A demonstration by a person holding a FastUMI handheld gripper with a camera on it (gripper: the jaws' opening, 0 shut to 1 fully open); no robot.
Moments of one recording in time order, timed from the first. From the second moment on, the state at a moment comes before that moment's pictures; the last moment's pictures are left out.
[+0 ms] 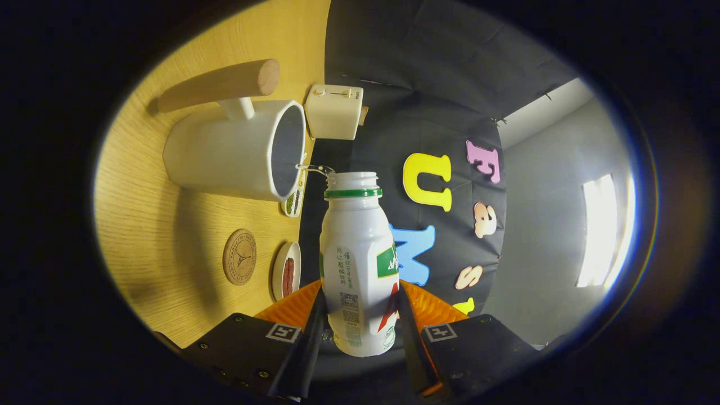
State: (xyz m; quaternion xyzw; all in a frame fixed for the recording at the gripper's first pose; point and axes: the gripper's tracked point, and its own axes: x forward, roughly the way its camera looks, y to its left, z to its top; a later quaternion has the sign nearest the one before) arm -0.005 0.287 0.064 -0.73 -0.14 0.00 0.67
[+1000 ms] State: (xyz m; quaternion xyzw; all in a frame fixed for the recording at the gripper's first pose) arm -0.005 0.283 0.065 -0.74 -0.15 0.00 0.65
